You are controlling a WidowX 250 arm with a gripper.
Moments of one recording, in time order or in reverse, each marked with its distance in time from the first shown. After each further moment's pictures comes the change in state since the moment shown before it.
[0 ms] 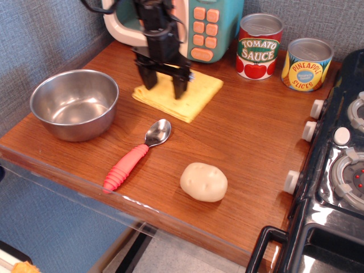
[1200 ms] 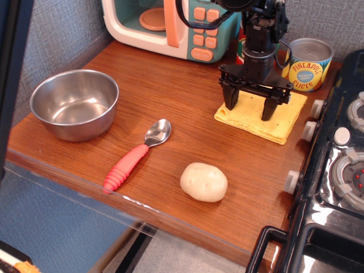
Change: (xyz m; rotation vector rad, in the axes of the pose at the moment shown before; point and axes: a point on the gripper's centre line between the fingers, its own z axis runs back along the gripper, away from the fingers) arm 0.026 -0.131 -0.016 0.045 -0.029 0.050
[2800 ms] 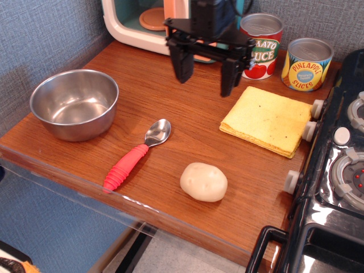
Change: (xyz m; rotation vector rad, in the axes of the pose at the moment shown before) arm -0.078 0.048 0.122 0.028 -0.010 -0.022
